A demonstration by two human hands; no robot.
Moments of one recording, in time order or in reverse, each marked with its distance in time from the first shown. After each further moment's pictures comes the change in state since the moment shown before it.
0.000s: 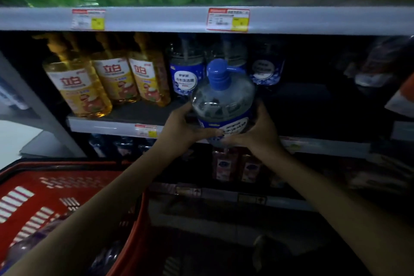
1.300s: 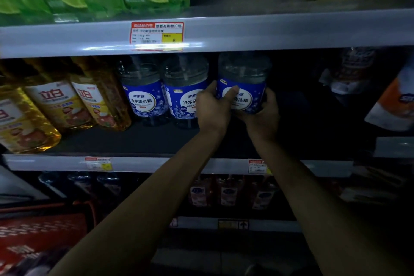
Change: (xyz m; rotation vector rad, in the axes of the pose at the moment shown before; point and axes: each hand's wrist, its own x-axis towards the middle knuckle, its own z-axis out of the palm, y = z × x) left_hand 0.153 0.019 0.161 -0.234 0.286 -0.085; right_hand 0.113 0.060 -0.071 0.038 0.537 0.046
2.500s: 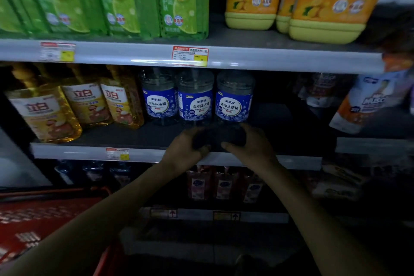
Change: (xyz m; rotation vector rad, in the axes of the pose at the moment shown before) left_hand -0.081 -0.006 -0.132 0.672 -0.429 0.093; right_hand -0.098 -0.058 -0.046 -0.741 -0.436 0.030
